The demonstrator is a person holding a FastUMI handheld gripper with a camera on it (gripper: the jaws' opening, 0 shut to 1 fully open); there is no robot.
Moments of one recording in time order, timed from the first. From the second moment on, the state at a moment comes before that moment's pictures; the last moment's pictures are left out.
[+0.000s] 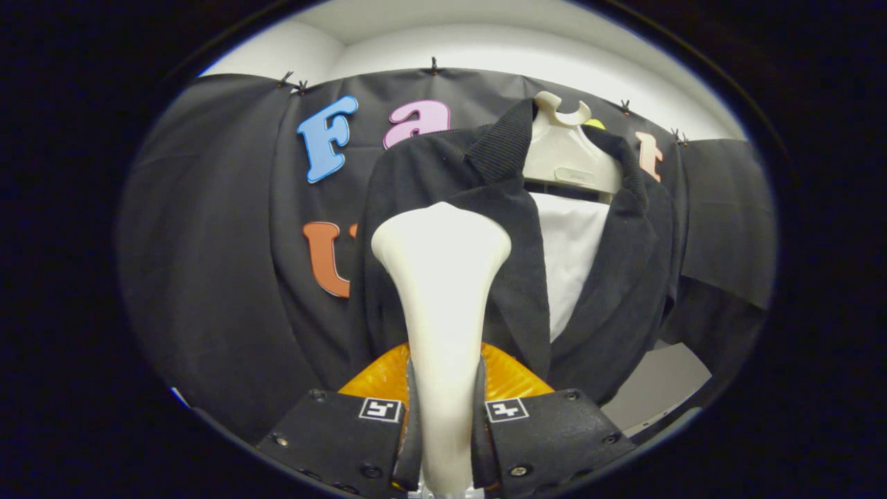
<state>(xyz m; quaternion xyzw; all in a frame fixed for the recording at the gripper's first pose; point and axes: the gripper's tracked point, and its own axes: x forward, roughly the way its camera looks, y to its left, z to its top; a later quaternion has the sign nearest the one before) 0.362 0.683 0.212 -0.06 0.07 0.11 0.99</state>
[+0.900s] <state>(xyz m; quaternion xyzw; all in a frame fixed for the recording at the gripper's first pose) 0.358 0.657 0.100 -0.06 0.14 0.10 0.98</state>
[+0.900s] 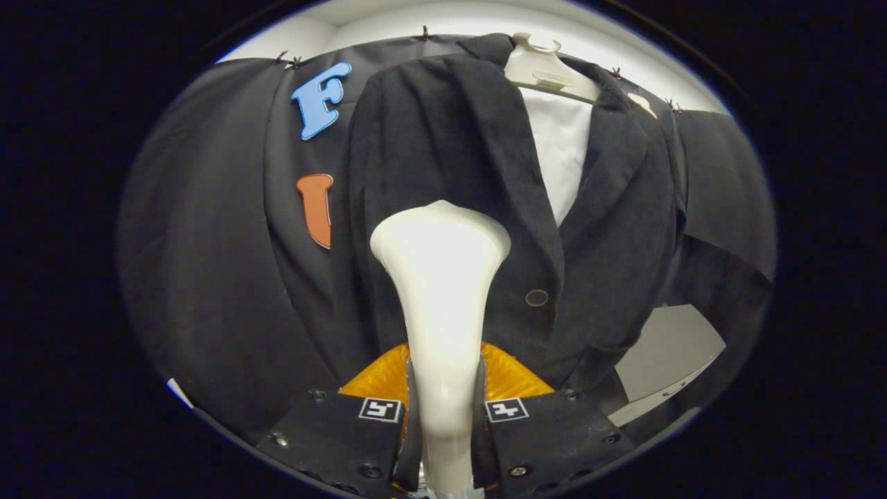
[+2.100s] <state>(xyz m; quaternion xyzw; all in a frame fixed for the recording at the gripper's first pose) 0.347 0.638 -0.059 -0.07 0.22 0.09 0.97</state>
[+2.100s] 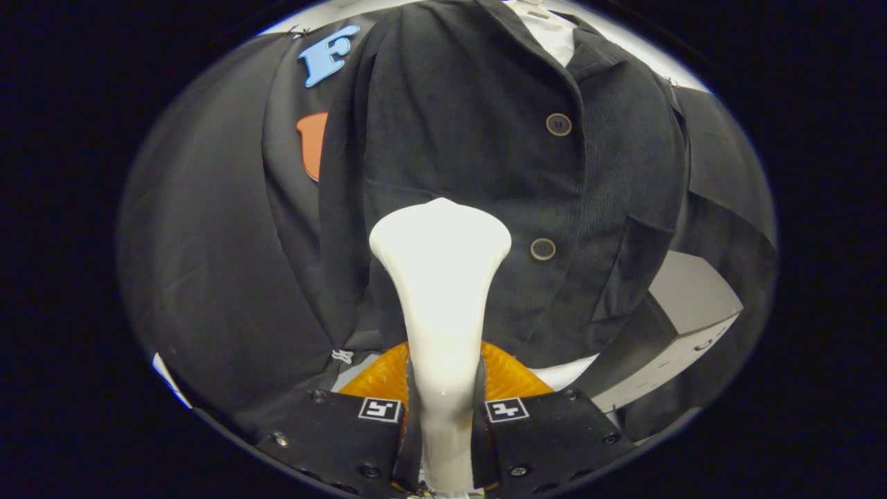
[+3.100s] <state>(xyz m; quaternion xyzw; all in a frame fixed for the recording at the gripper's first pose) 0.330 0.613 -0.169 -0.08 0.31 0.10 0.94</state>
